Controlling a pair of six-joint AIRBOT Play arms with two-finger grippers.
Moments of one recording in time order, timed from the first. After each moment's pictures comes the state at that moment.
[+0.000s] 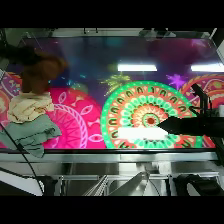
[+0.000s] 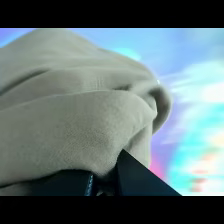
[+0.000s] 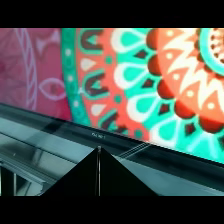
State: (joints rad) left arm 0.22 -1.76 2.04 0.97 -1.33 -1.34; right arm 0.03 -0.67 0.68 -0.89 1.23 1.51
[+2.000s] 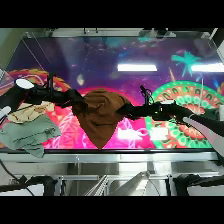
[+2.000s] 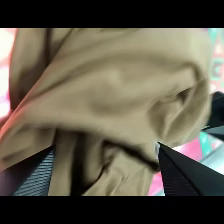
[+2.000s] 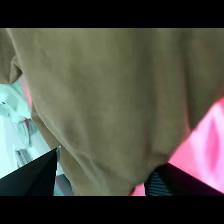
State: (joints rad) left arm 0.02 -1.49 1.09 0.71 -1.10 -1.12; right arm 0.26 -1.63 0.86 -0.07 0.92 0.76
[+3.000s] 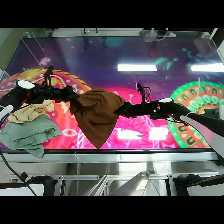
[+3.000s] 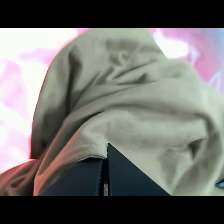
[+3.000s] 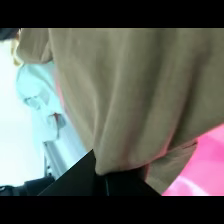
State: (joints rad) left arm 0.04 -1.53 1.08 0.64 -0.94 -1.07; right arm 0.27 -1.65 0.89 -0.01 1.03 0.74
